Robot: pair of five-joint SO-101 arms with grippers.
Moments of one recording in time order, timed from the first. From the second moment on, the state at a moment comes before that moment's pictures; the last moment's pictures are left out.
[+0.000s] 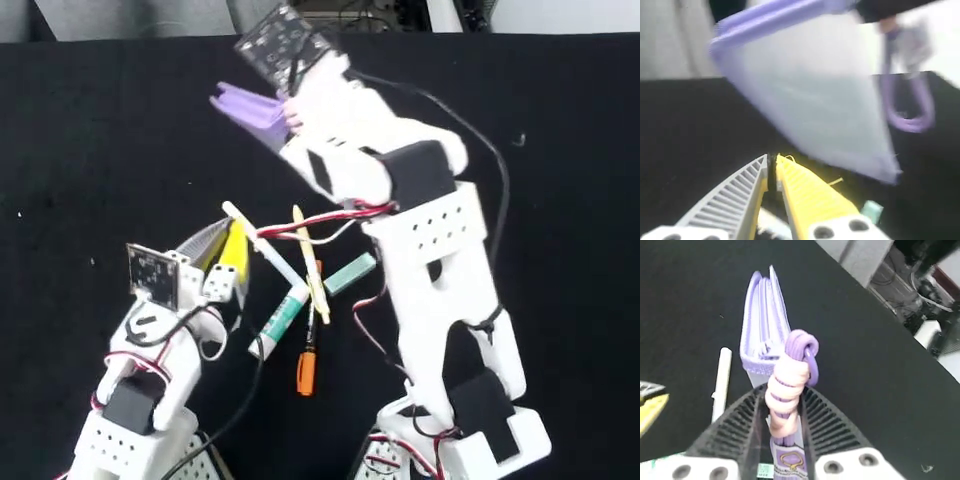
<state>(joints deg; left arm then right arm) 17.2 -104.4 90.4 29.0 6.8 -22.4 -11.2 -16.8 79.3 26.2</state>
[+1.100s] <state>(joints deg) 8.4 -104.1 96.0 25.6 6.7 15.0 -3.0 -33.0 82.0 35.3</state>
